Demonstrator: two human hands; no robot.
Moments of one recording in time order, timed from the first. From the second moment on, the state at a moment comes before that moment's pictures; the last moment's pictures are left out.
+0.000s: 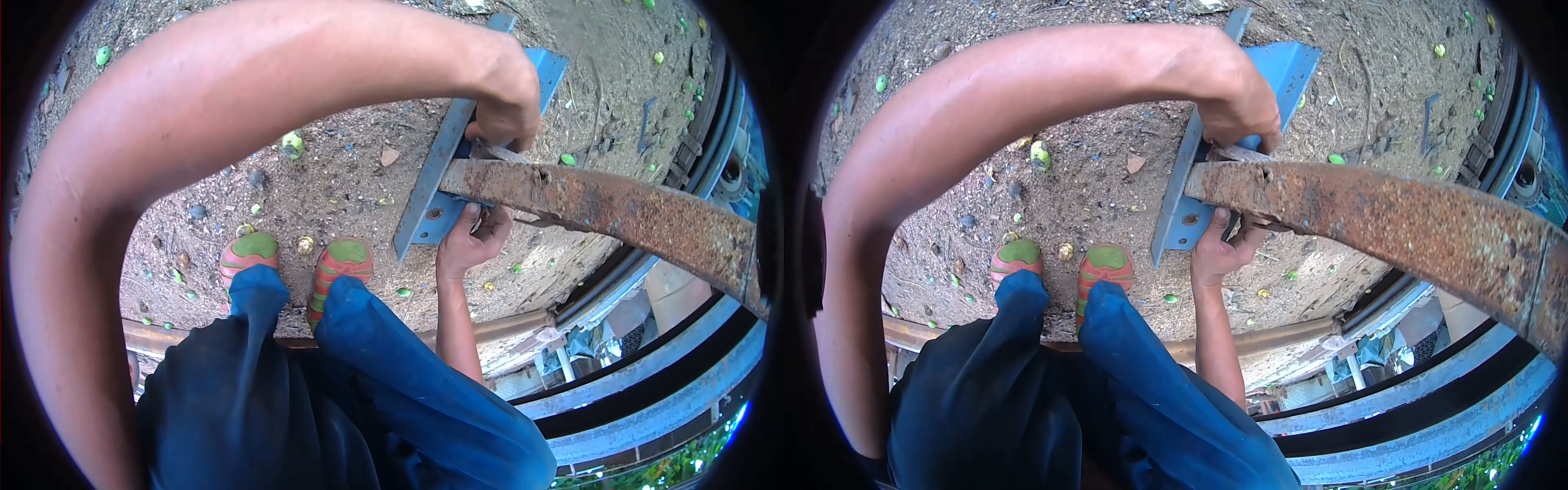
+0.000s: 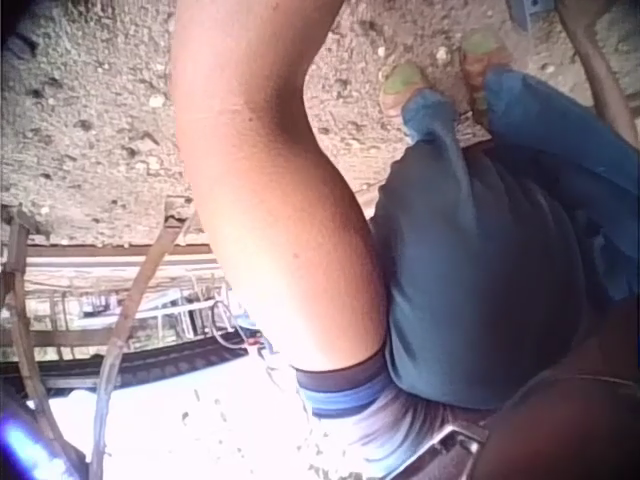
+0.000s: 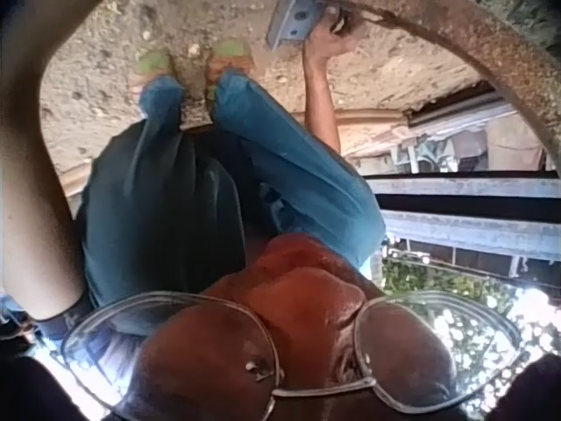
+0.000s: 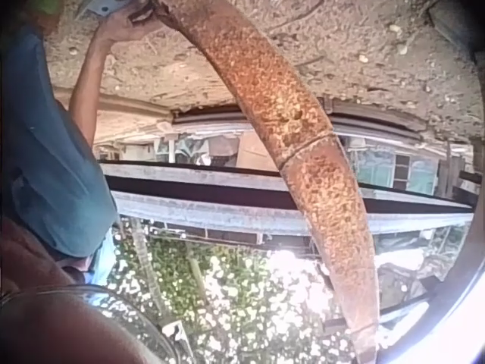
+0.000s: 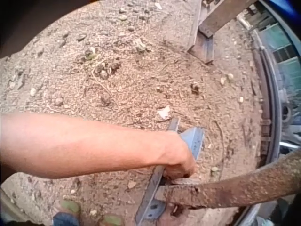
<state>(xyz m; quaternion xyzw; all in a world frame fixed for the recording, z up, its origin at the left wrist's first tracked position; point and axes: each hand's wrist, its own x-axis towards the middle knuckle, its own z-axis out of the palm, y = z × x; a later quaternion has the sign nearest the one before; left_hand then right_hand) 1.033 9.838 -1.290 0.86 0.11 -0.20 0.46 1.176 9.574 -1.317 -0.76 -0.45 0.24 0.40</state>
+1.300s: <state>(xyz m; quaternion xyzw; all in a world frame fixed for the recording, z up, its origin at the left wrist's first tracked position) 1.025 9.835 -1.301 0.85 0.34 0.20 0.35 1.188 9.582 -1.314 -0.76 -0.53 0.16 0.34</state>
